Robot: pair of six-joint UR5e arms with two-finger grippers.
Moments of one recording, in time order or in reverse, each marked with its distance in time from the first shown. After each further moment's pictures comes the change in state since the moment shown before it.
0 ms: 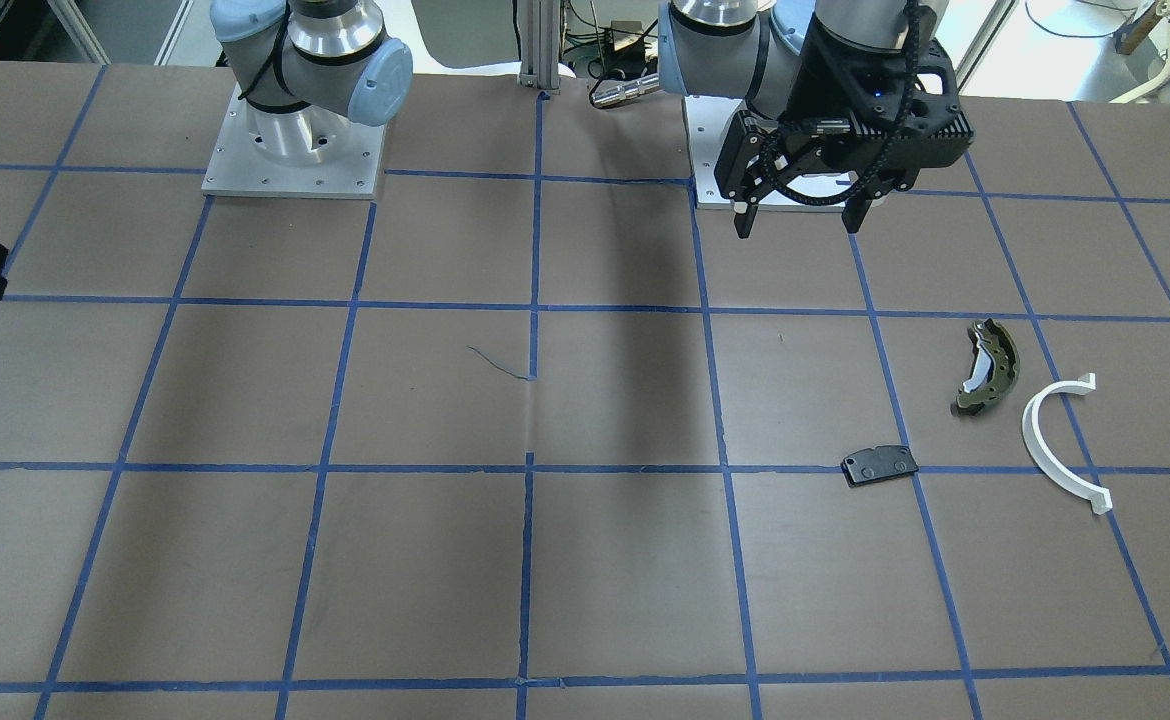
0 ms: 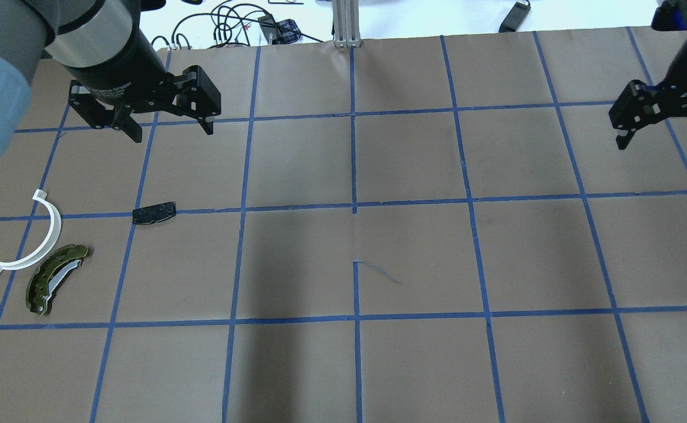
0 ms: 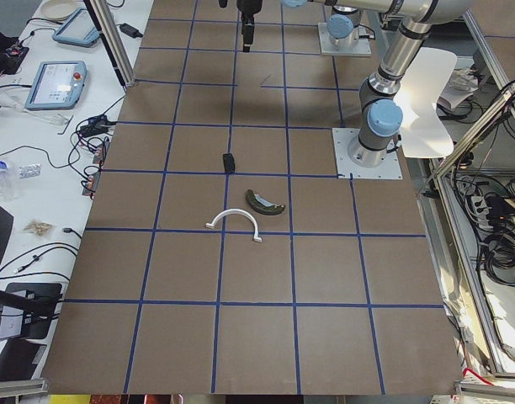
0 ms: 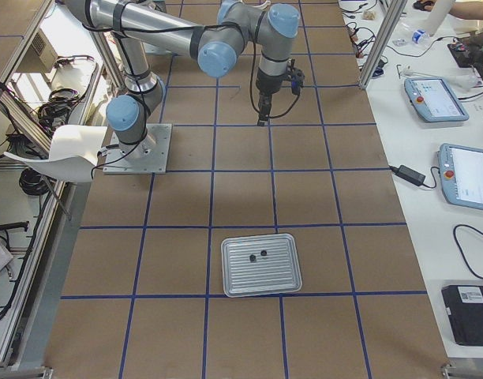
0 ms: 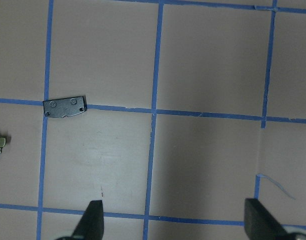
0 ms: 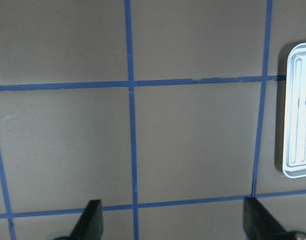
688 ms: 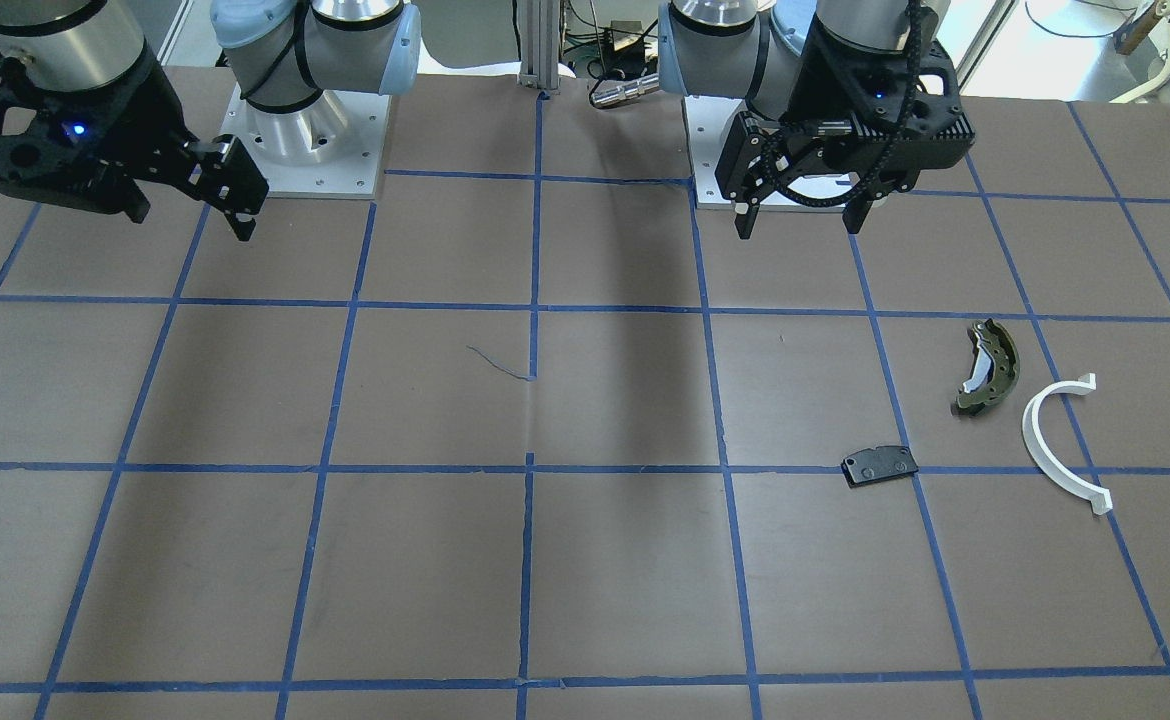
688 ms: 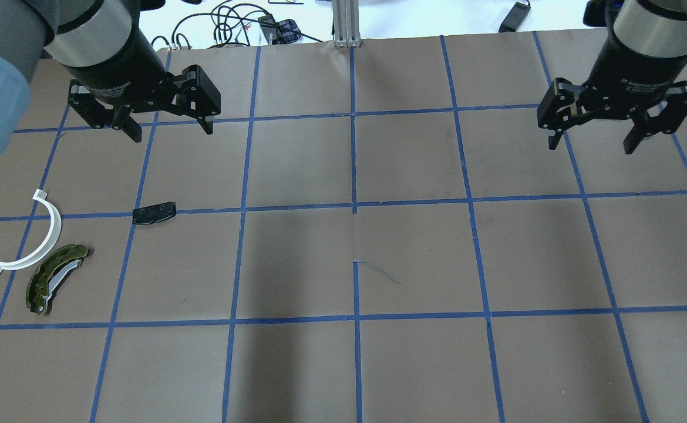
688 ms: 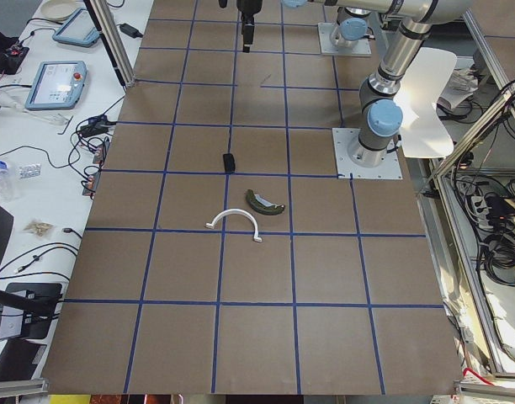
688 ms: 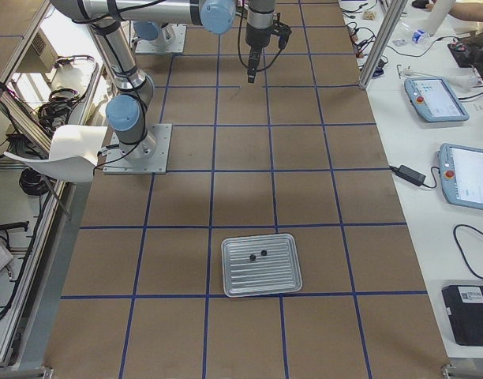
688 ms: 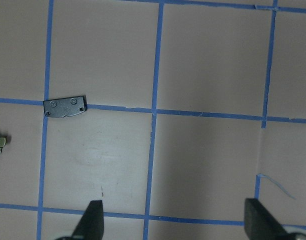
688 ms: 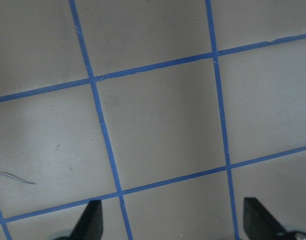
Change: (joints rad) left arm 0.001 -0.001 0.001 0.000 0.000 -0.001; right arm 0.344 -0.119 0.000 0.159 0.009 0.541
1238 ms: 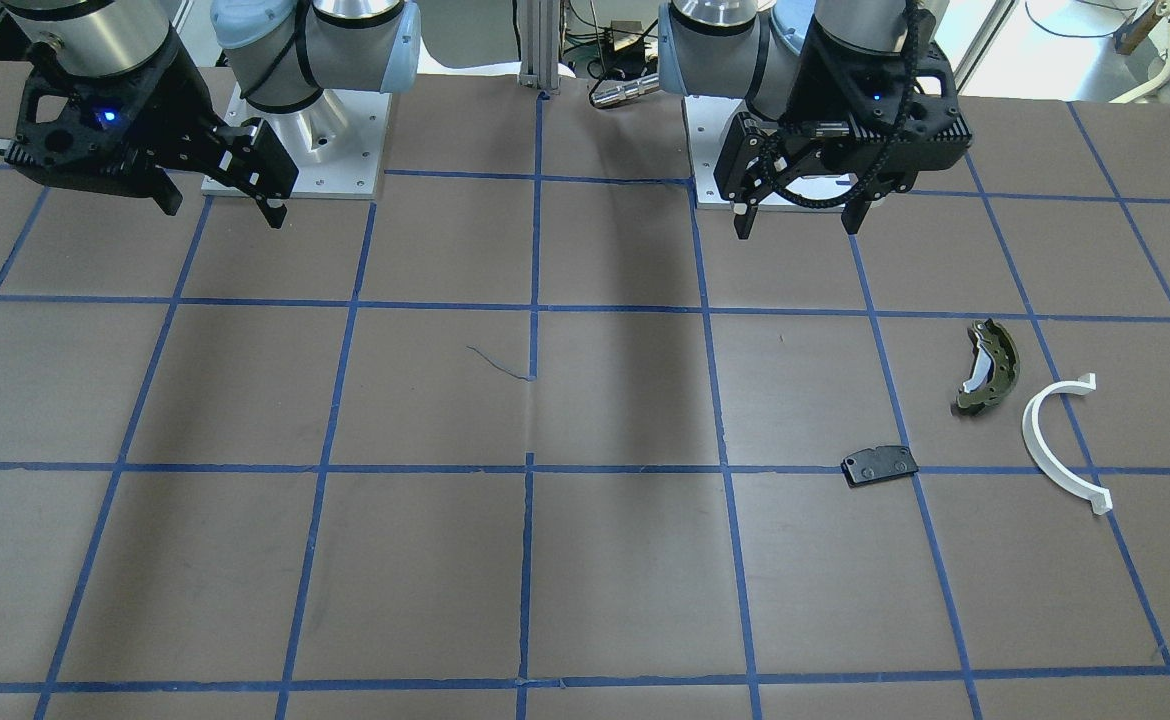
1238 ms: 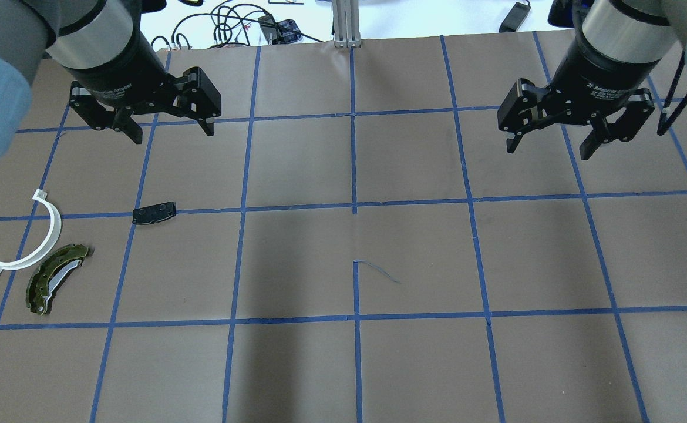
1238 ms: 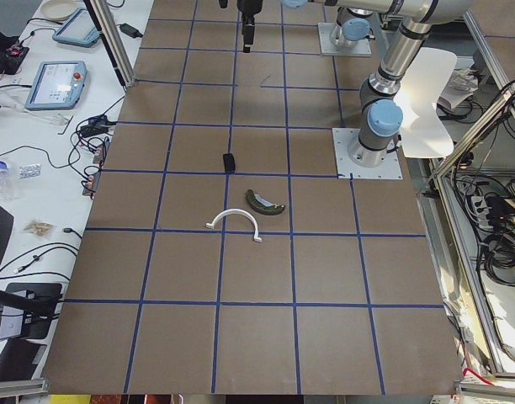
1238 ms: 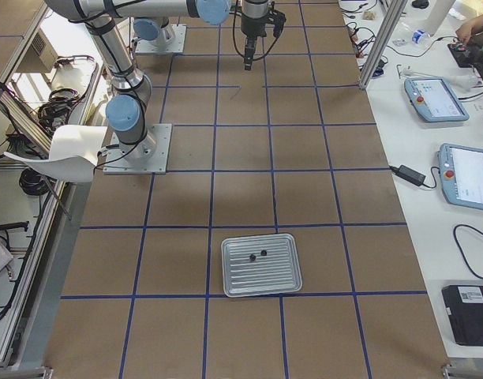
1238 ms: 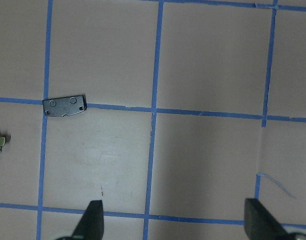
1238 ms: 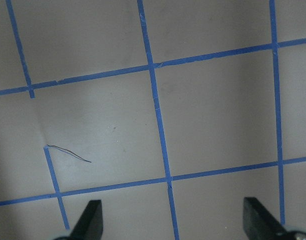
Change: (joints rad) left arm -0.001 0.001 -0.004 0.000 0.000 0.000; right arm 0.097 -0.036 -0.002 0.017 0.134 0.054
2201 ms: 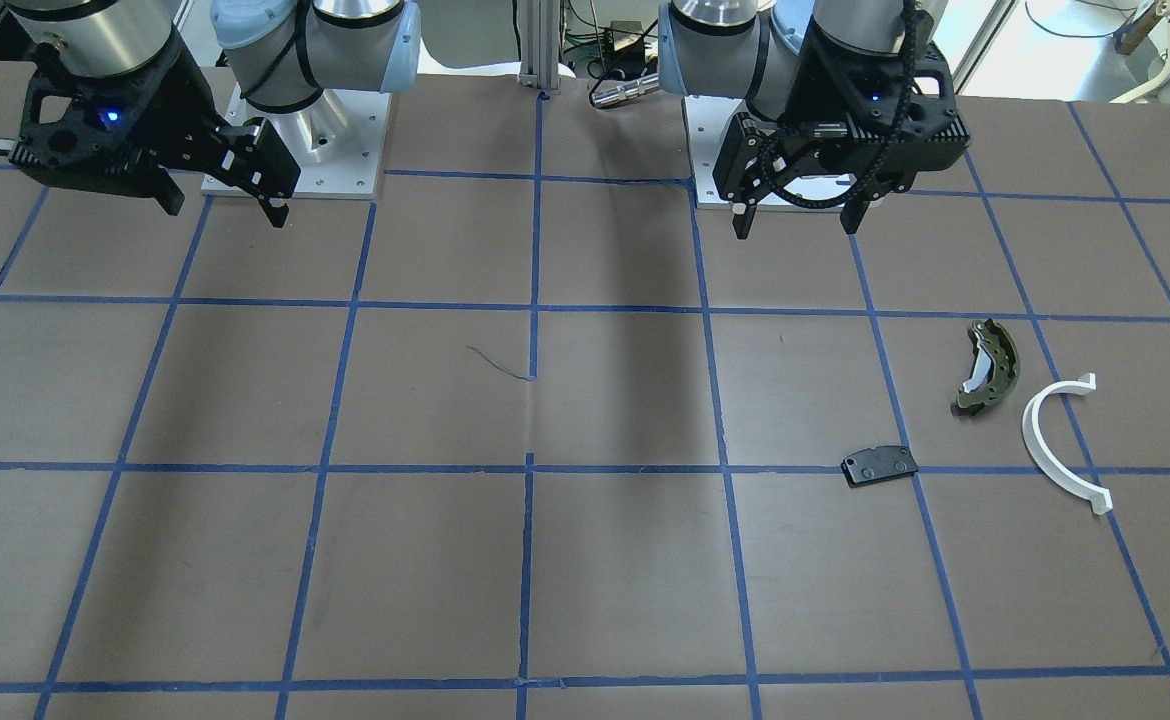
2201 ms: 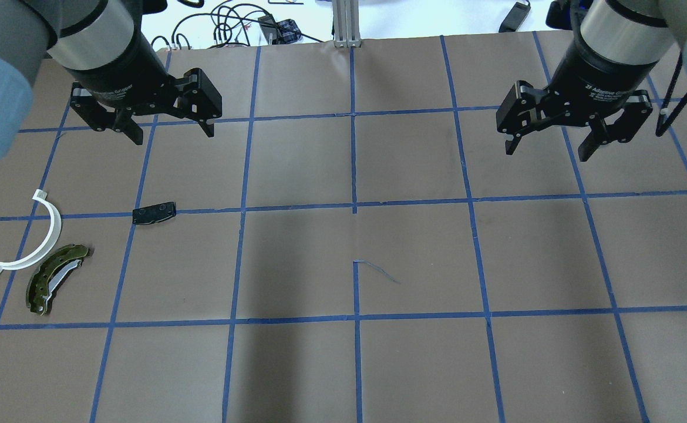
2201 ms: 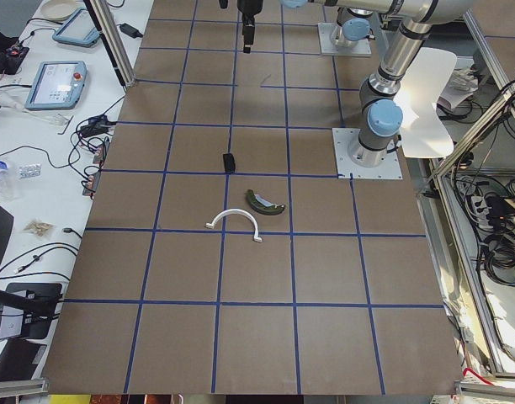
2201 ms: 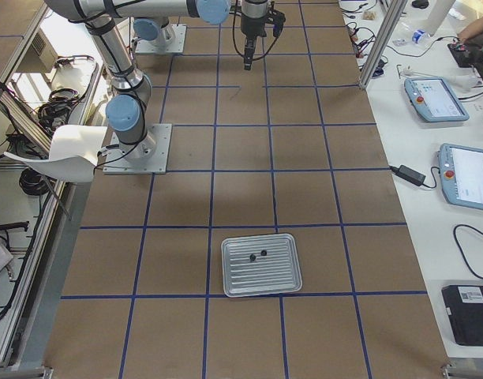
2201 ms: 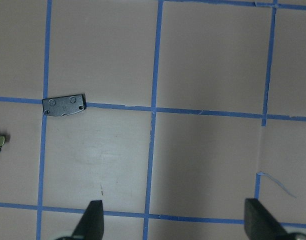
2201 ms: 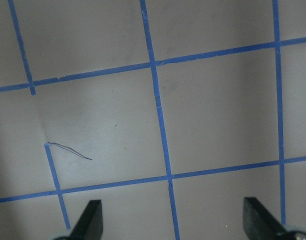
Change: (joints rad) left arm 0.000 0.000 -0.003 -0.001 0.000 0.001; right arm 0.007 -0.001 0.001 0.007 0.006 -0.003
